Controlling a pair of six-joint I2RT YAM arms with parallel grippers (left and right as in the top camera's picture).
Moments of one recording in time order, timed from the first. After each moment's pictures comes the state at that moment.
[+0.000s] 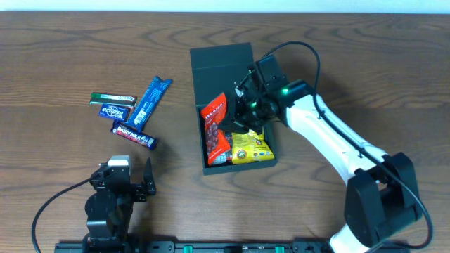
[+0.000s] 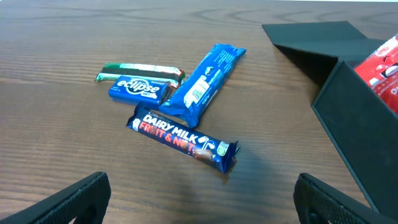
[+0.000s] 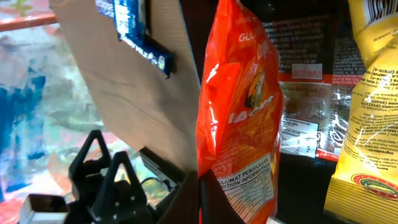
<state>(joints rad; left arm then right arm) 0.02 0.01 0.15 -0.55 0.02 -0.01 0.49 1.79 1.33 -0.72 -0.70 0.79</state>
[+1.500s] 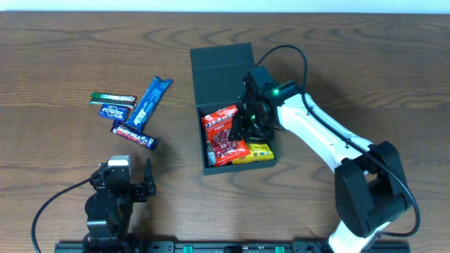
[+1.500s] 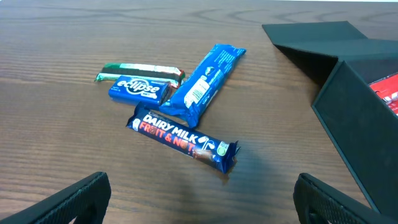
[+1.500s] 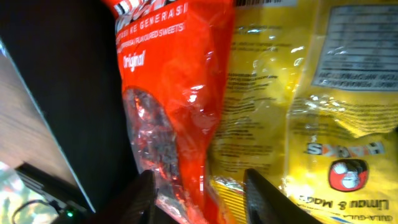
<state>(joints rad) 0.02 0.01 0.15 -0.55 0.02 -0.01 0.51 1.86 1.33 -0.90 -0.42 0.53</state>
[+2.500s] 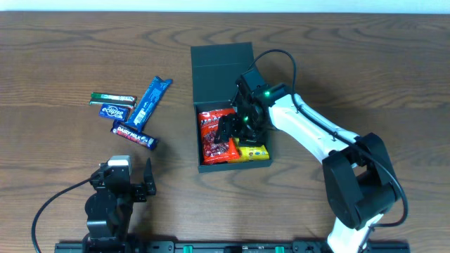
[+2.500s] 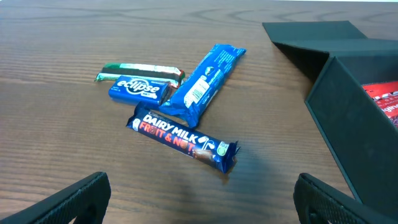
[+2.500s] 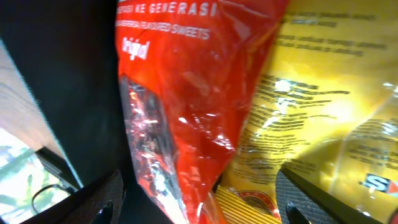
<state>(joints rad) 0.02 0.01 0.15 -0.55 0.02 -0.01 0.53 1.92 1.33 -0.84 -0.51 0.53</state>
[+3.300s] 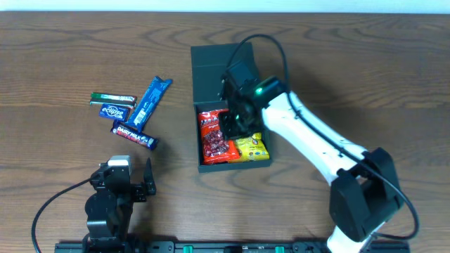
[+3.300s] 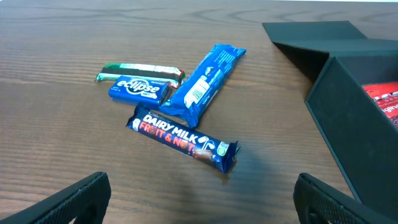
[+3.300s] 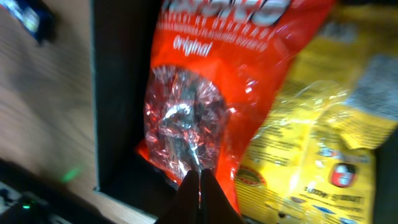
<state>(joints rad) 0.02 0.01 0.15 -0.55 0.02 -0.01 0.64 1.87 1.47 -0.98 -0.27 0.40</state>
